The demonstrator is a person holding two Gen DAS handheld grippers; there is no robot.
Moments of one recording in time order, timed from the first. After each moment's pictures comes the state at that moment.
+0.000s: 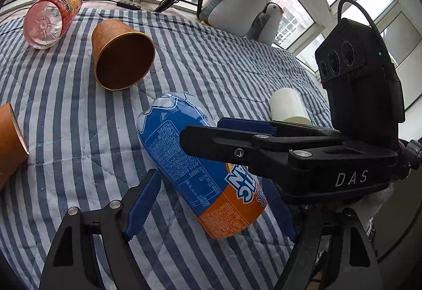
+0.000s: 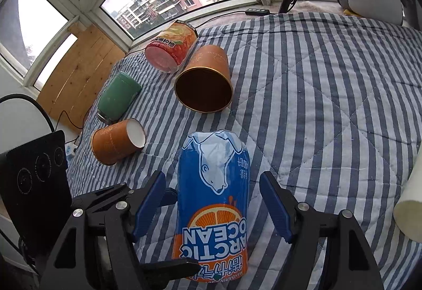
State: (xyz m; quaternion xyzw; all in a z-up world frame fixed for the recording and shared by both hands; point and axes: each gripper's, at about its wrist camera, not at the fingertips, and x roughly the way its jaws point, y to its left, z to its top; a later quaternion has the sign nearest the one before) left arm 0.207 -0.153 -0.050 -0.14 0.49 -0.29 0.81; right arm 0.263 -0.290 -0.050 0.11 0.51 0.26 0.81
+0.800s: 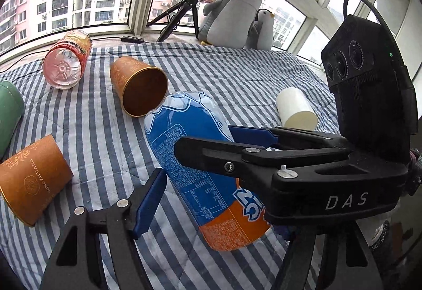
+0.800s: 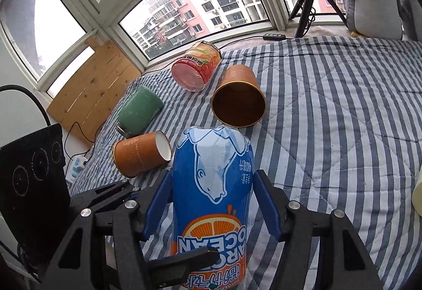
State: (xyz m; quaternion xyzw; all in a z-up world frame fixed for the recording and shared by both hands) left arm 0.181 -0.130 -0.023 -0.05 0.43 -0.27 0.86; right arm 0.223 -0.267 -0.032 0.13 0.42 0.27 0.85
